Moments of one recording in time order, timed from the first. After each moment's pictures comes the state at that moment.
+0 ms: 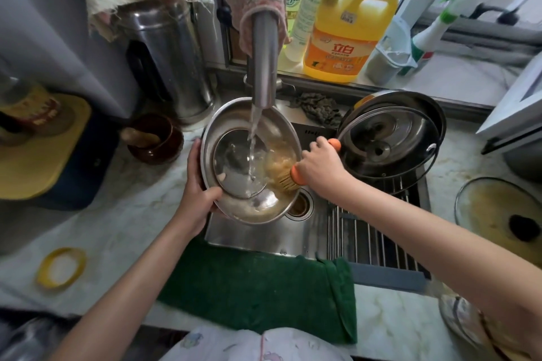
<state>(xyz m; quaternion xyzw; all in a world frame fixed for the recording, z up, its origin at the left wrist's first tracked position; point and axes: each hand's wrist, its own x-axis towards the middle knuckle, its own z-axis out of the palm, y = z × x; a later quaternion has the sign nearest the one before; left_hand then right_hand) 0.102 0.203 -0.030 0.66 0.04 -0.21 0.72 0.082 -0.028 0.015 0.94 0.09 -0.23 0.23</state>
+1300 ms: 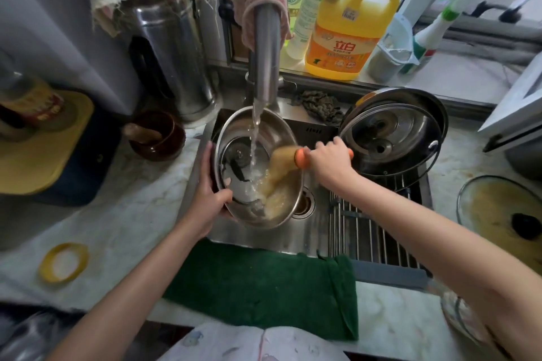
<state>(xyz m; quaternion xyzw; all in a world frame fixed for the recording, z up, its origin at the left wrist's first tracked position) 0.094 0.192 -0.035 0.68 0.04 -0.25 0.68 0.086 -0.056 -0.016 0.97 -0.01 -0.20 0.16</state>
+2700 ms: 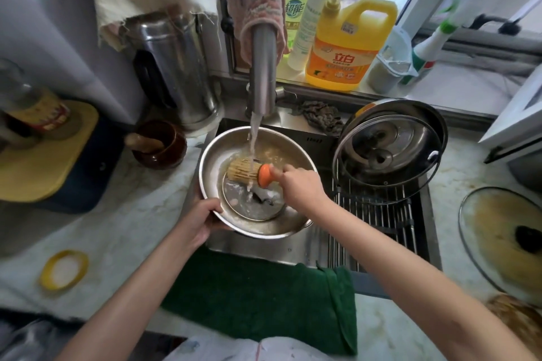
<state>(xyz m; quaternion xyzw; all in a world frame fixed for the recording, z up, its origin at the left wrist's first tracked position) 0.092 0.197 -0.020 0.57 0.19 -0.31 0.74 0.076 -0.006 -0.034 0.99 0.01 -0.12 -0.03</state>
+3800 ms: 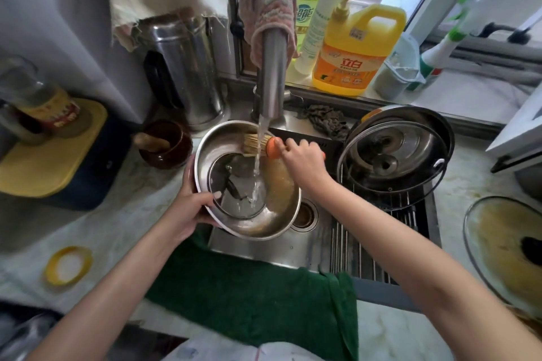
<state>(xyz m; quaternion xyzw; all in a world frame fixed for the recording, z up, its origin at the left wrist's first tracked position) 0.108 0.219 -0.013 0.64 0.13 -0.30 0.70 0.117 -0.018 -0.024 0.99 0.04 -0.06 0.14</state>
